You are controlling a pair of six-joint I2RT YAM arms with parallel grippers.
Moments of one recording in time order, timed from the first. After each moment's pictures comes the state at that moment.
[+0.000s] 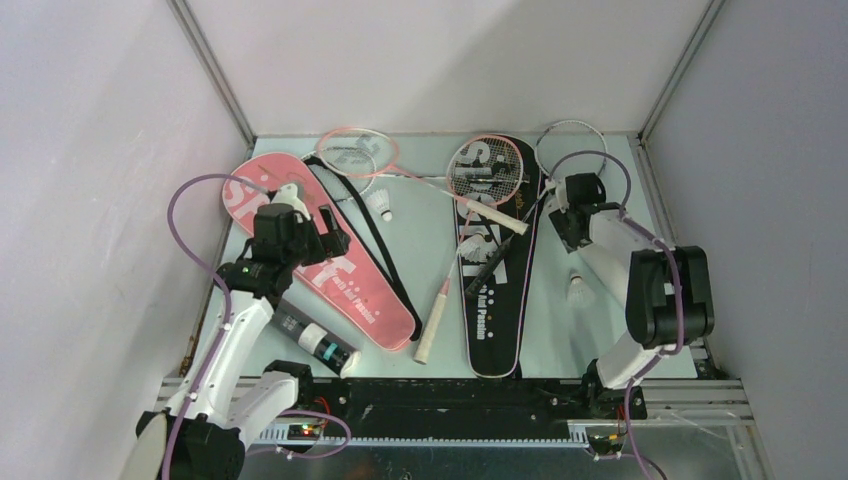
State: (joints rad) left arm -0.15 0.92 0.82 -0.51 0.03 -0.38; right arm 0.09 1.67 1.02 -0.39 0.27 -0.36
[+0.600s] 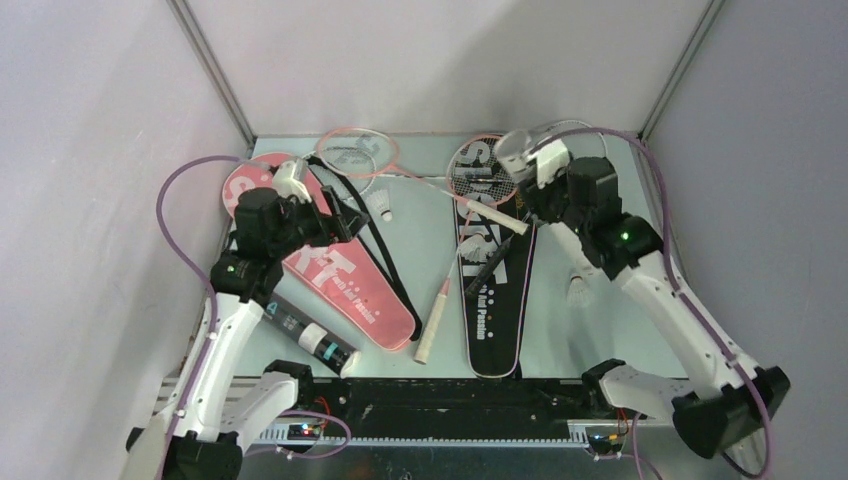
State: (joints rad) left arm -0.17 0.89 0.93 -0.47 0.30 -0.42; right arm 0.38 1.17 1.18 -0.49 0.16 -0.30
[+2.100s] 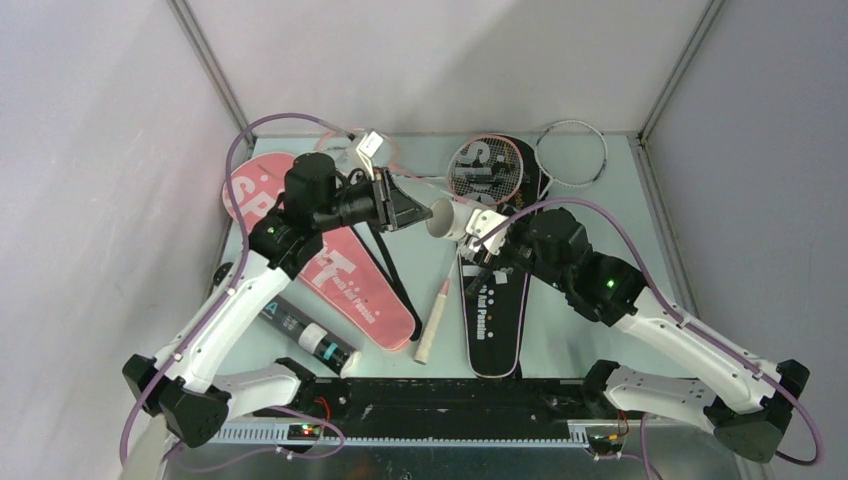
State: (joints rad) left arm -0.53 1.14 1.22 -0.34 0.55 -0.58; right arm 0.87 0.99 1.05 -0.43 0.13 -0.59
